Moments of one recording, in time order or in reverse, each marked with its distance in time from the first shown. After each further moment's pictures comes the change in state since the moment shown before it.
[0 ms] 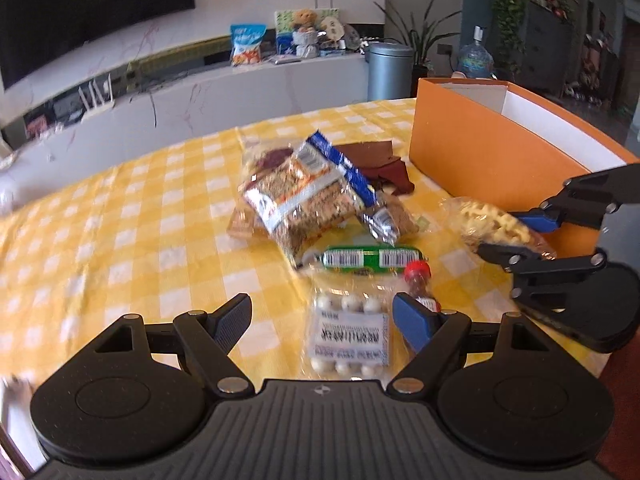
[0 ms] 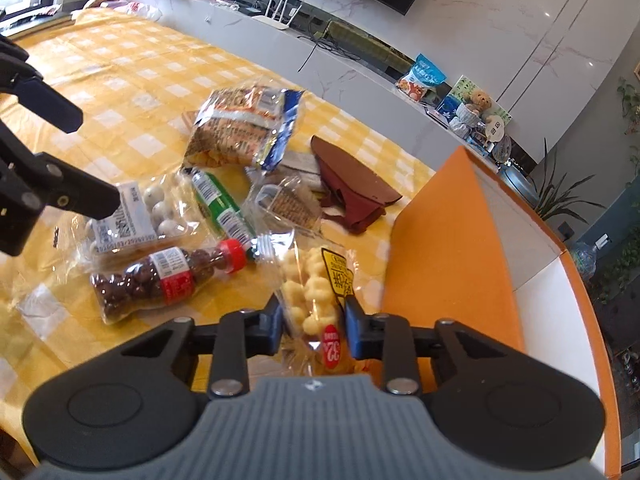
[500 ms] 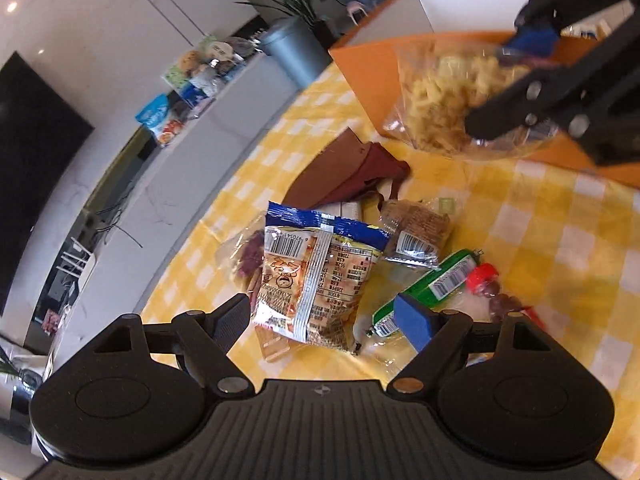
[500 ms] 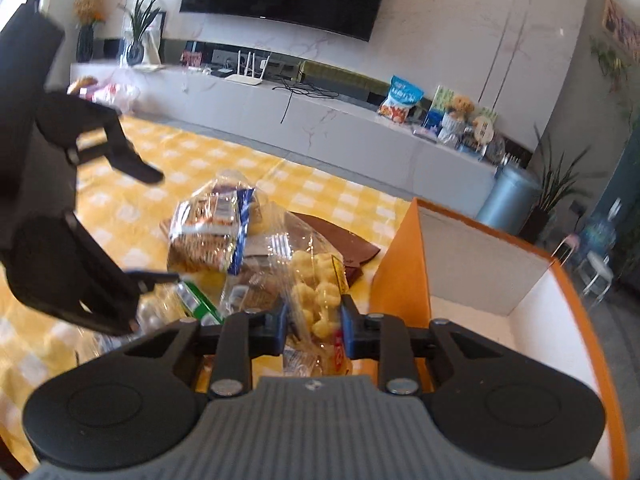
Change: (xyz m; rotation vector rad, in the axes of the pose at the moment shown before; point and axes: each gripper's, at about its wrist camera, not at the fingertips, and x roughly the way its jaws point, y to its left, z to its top) left arm 0.081 -0.035 0.050 0.647 0.055 0.081; right arm -0.023 -0.055 0.035 0.231 -0.117 0.090
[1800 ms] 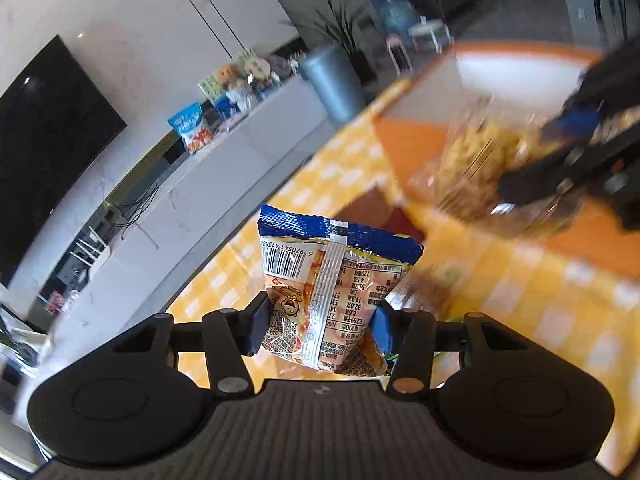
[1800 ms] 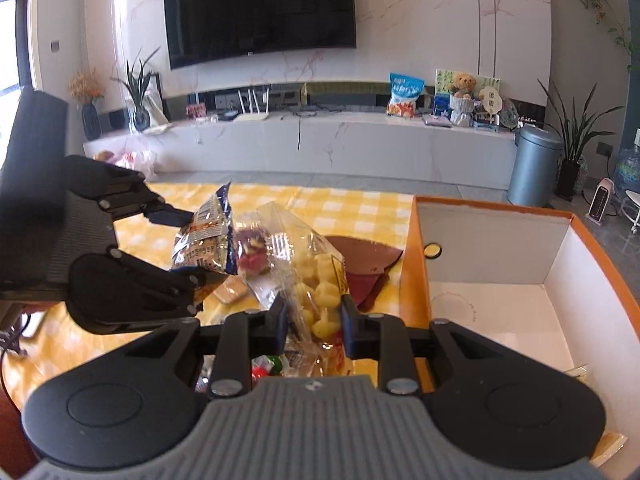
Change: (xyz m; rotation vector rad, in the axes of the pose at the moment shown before) left arm -0.068 0.014 0.025 -0.176 -0.110 0.035; right arm -0.025 -0.039 0.002 0.224 -0.075 0.143
